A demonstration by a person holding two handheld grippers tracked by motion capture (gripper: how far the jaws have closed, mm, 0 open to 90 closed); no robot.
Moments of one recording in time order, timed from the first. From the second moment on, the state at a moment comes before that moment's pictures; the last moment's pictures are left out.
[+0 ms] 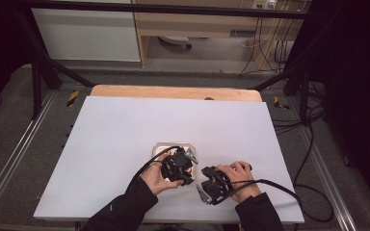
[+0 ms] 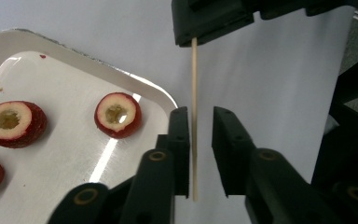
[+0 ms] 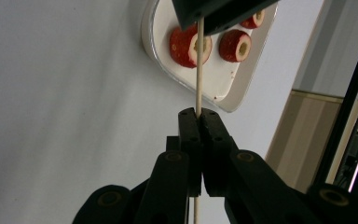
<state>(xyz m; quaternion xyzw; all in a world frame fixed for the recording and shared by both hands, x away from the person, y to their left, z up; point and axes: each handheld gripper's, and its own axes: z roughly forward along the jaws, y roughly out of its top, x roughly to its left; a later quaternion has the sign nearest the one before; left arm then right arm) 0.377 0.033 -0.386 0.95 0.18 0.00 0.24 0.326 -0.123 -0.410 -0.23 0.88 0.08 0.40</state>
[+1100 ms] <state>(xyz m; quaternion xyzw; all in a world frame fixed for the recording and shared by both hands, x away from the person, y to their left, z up) 0.366 0.095 -0.395 0.95 0.23 0.07 0.22 0.361 -0.162 -0.403 0.18 0.90 0.27 0.28</state>
